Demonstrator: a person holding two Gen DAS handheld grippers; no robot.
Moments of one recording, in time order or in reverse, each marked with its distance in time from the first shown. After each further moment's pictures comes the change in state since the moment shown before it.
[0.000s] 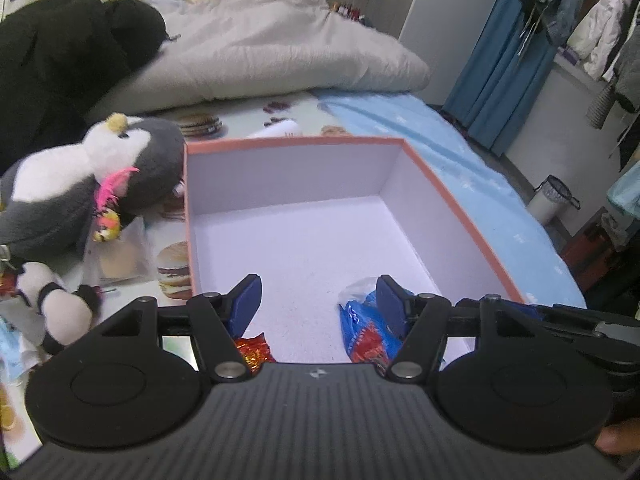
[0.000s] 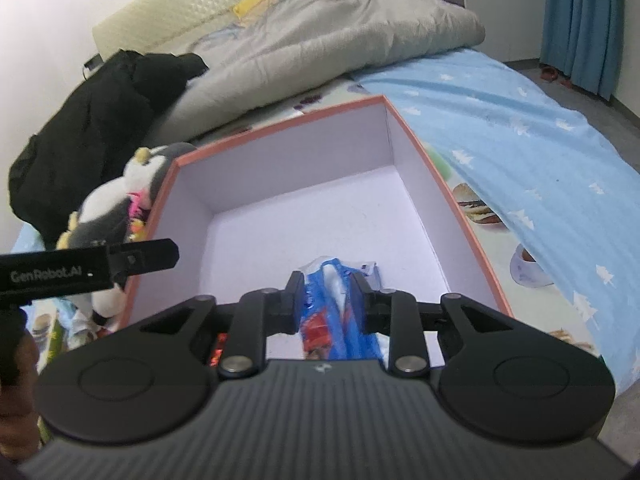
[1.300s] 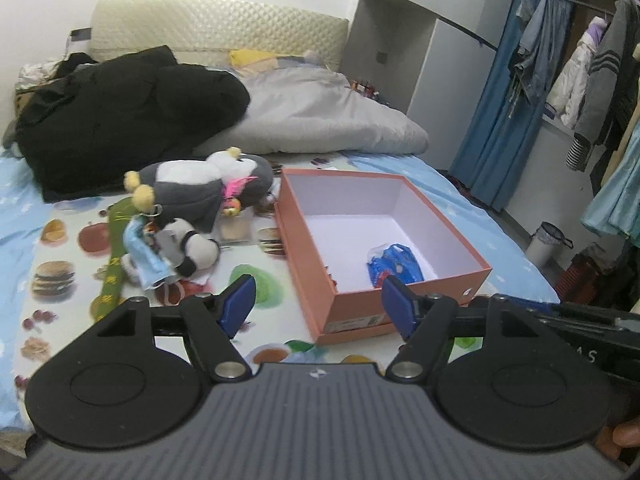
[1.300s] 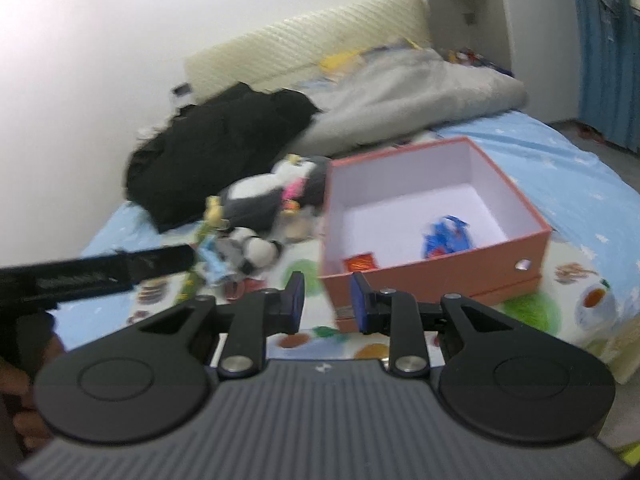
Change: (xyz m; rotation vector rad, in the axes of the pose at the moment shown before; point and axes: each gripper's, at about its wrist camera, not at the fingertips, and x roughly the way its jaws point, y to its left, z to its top) left arm -0.278 0.052 -0.168 -0.026 -0.239 0.047; right arm -0.189 0.124 -0.131 -0.121 -0.188 0.156
